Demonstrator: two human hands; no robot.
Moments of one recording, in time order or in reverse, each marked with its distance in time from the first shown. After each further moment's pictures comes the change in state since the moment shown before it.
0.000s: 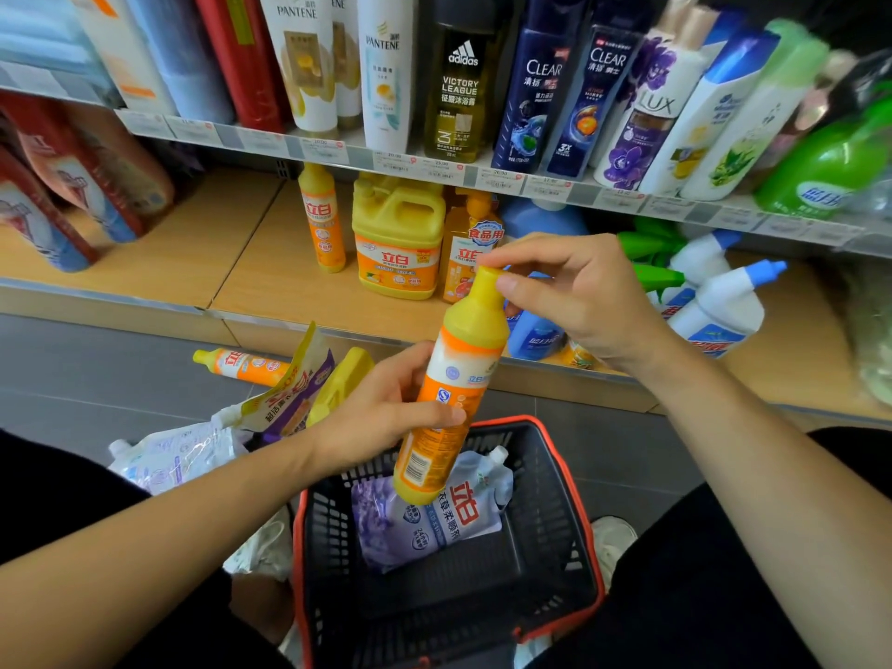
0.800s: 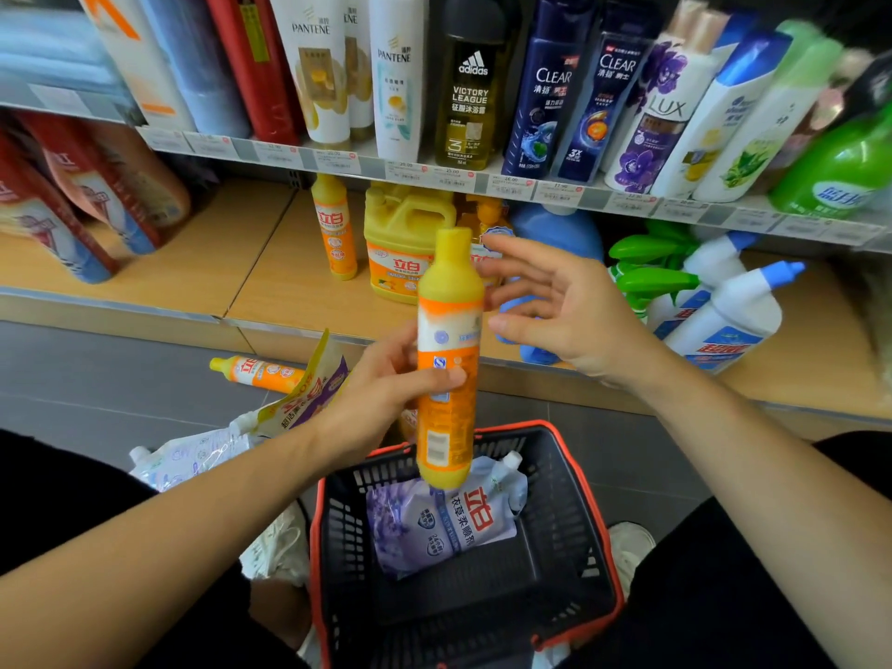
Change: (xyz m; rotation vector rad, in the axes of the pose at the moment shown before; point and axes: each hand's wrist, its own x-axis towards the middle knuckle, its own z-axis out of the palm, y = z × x) left_hand 0.006 0.007 -0.011 -0.194 0.120 0.047; right_hand -0.002 0.012 0.014 0.032 -0.047 0.138
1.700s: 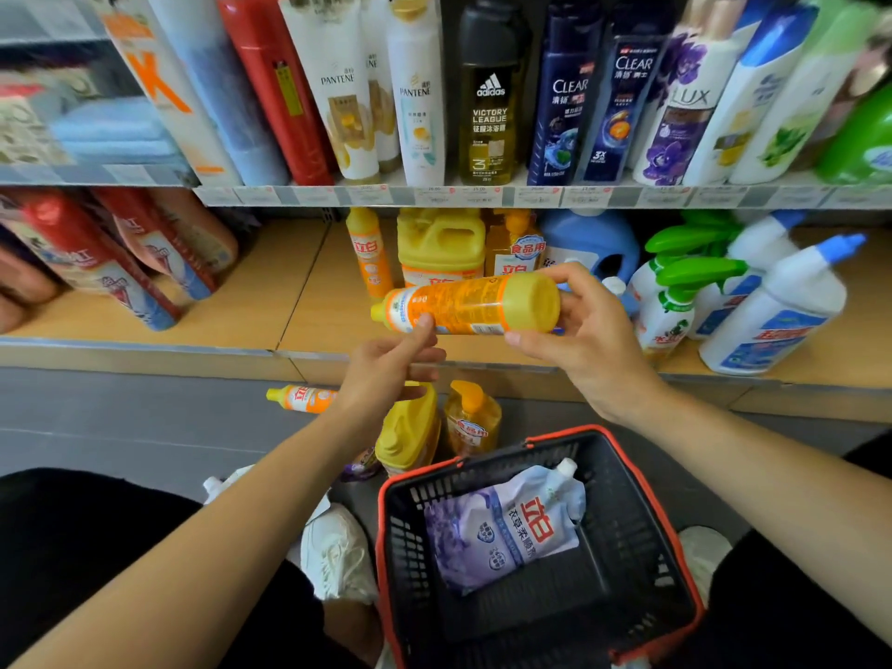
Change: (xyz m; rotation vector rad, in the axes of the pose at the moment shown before) left_hand 0.016 0.017 -0.052 0.254 0.337 -0.186; right_hand 0.000 0.030 0.043 0.269 0.283 -0.037
